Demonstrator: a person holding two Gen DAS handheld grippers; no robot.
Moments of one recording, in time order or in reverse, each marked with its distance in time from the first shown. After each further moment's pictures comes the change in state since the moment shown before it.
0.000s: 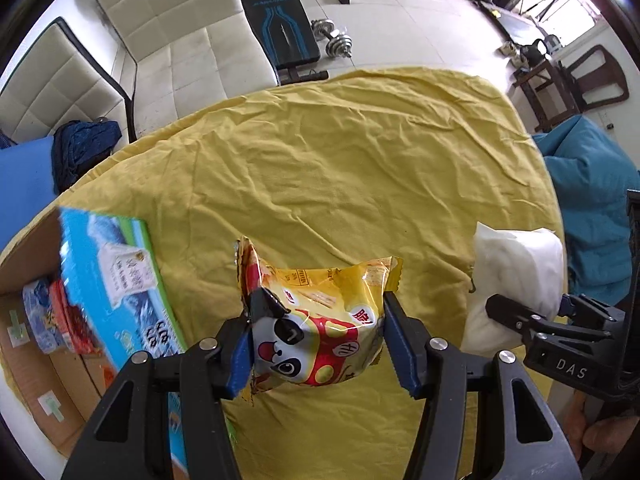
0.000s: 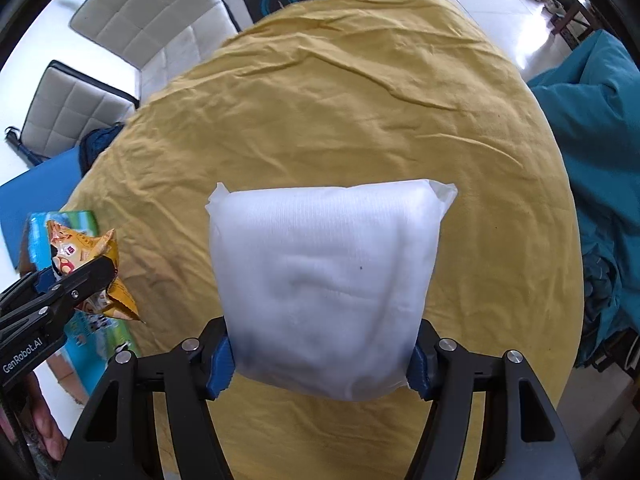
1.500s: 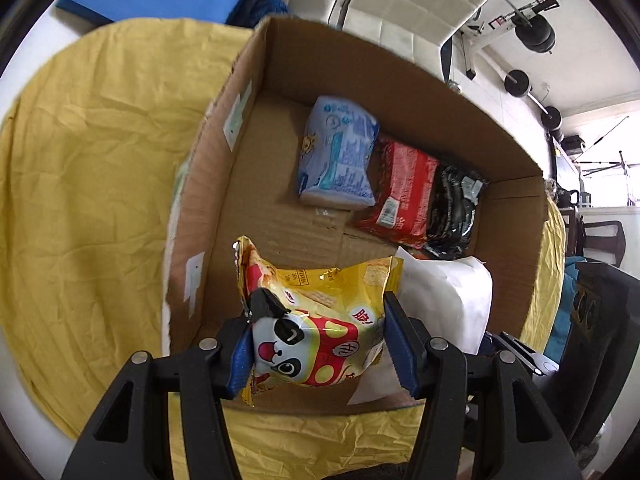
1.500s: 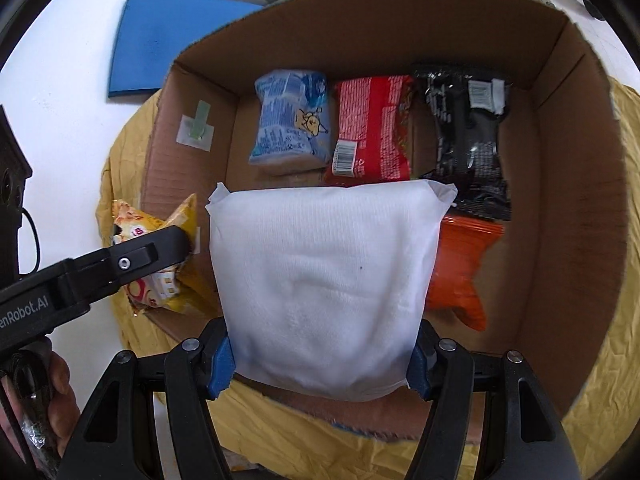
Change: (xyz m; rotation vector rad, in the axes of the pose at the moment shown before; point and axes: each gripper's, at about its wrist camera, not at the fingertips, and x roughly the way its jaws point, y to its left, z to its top) left arm -0.052 0.391 -0.186 -0.529 -0.021 -0.175; right arm 0.075 0.430 -0.146 -0.431 0.088 0.185
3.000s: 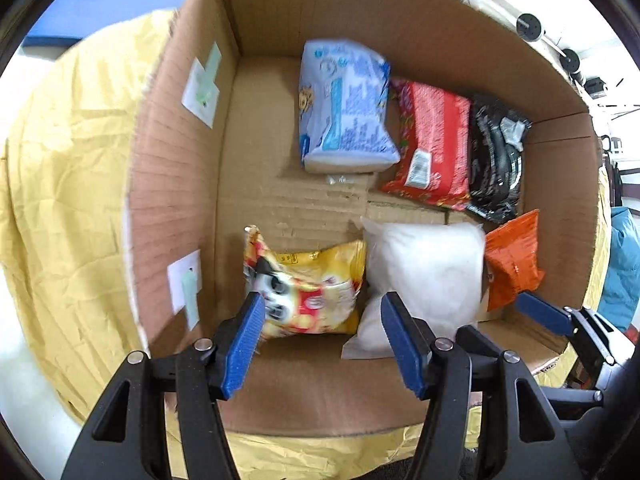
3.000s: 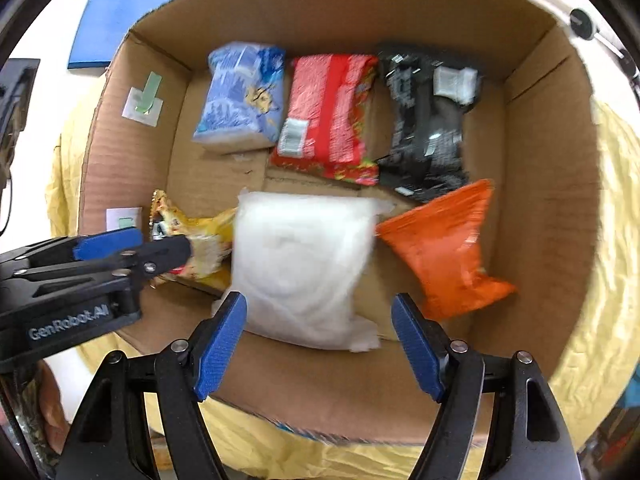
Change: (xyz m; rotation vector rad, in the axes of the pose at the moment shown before) left arm 0.036 -0.045 -0.020 0.133 0.072 0.175; right arm 0.050 -0.001 -0.011 -0.045 0.037 -0.233
